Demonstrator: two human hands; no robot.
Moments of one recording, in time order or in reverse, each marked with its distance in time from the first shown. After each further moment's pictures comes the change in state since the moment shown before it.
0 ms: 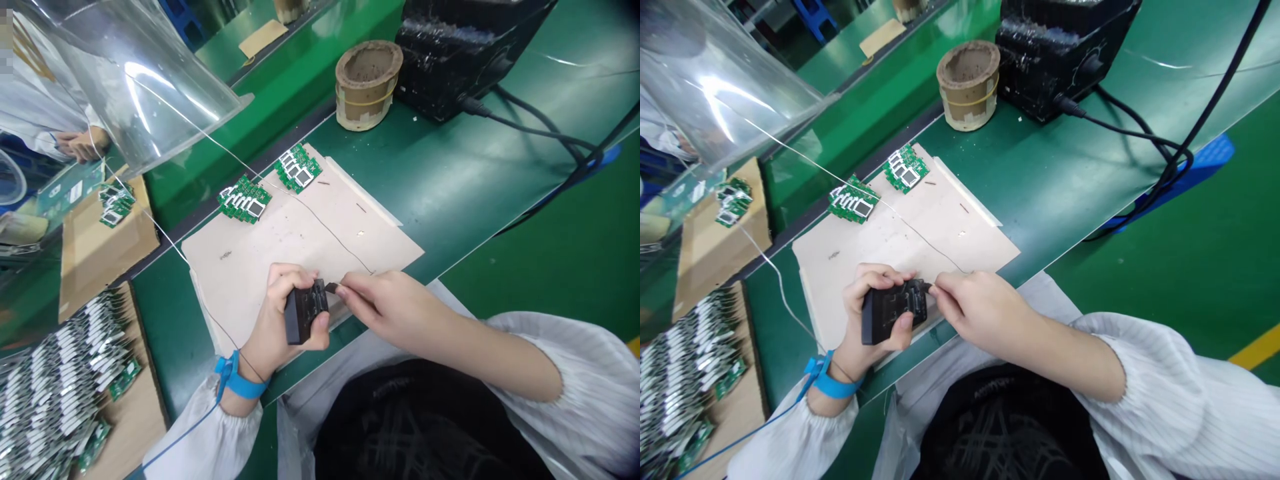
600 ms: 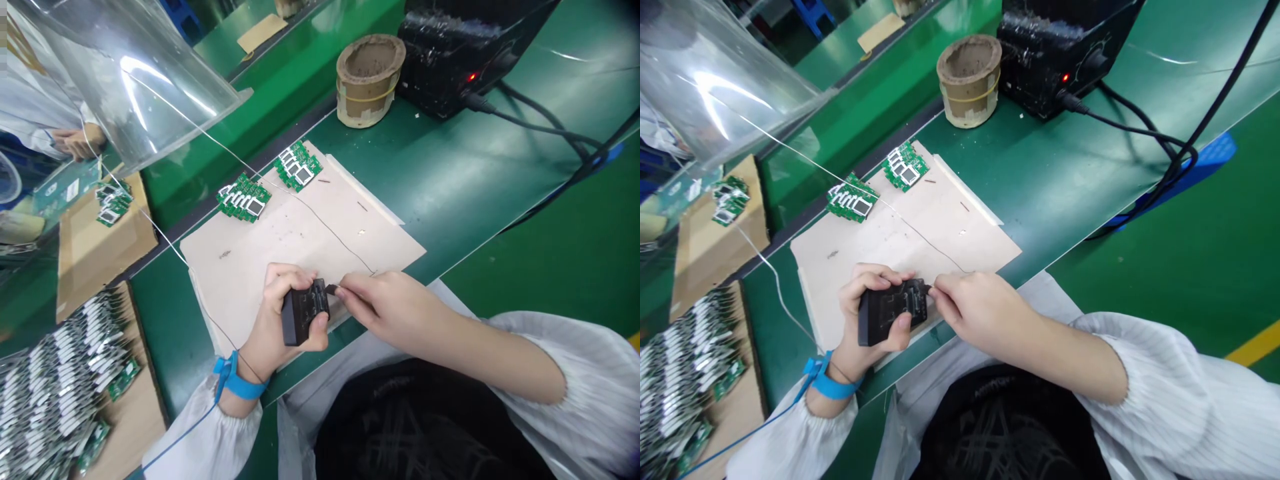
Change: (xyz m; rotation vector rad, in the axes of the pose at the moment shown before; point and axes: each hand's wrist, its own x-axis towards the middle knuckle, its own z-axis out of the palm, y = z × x) left_hand 0.000 0.000 -0.002 -0.025 0.020 0.017; right_hand 0.003 -0.001 0.001 -0.023 -0.018 0.000
